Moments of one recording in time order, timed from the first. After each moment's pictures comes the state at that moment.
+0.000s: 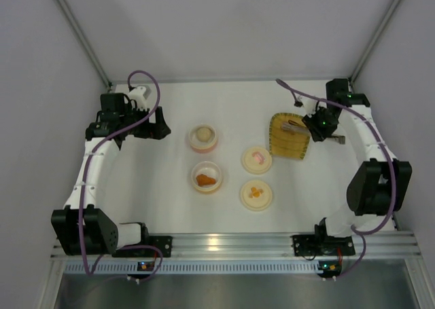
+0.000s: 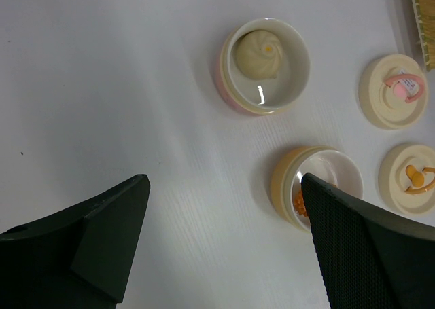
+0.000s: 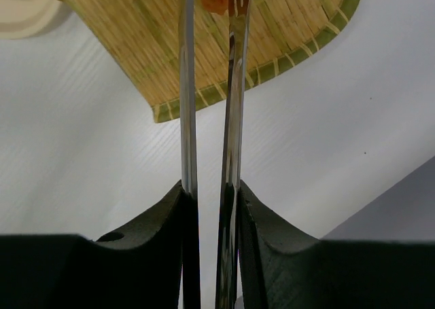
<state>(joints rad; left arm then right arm) 0.03 1.29 1.21 -0.66 0.46 0.05 -0.01 1.61 1.44 -1.04 -0.18 -0.79</state>
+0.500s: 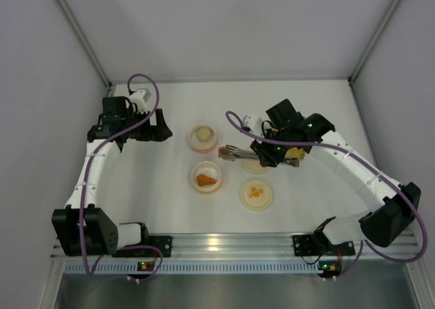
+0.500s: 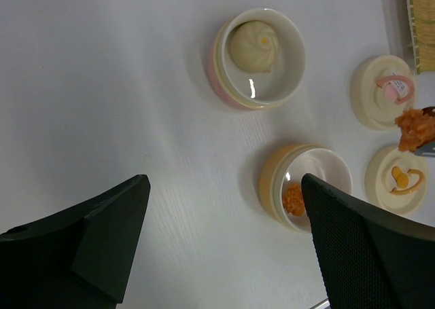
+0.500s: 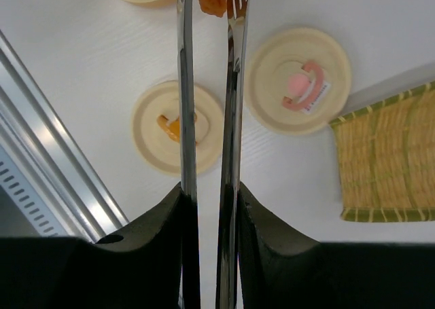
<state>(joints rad) 0.03 1.28 1.17 -0.64 0.47 -0.01 0.60 1.35 1.37 -1.07 -0.26 -0.42</state>
